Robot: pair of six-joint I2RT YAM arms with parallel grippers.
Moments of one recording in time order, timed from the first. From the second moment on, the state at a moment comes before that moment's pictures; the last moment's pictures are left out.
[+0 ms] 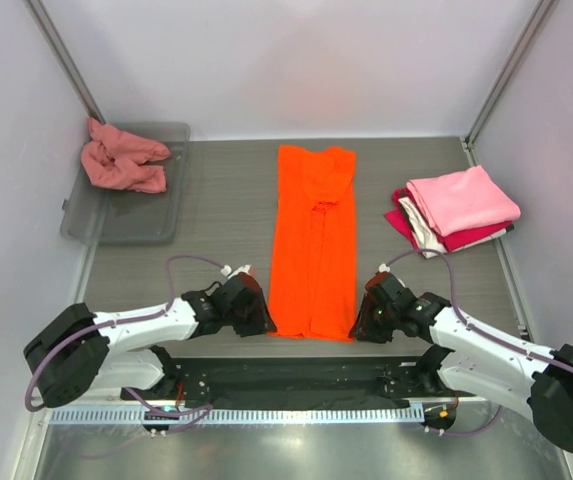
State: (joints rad) left arm -0.92 1.20 0.46 -0.21 0.04 -1.07; right arm 0.72 0.92 0.38 -0.56 -0.08 1.00
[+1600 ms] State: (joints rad) left arm -0.43 1.98 1.44 -0.26 0.25 -0.85; right arm 0.28 1.70 1.24 -0.47 0.07 0.60
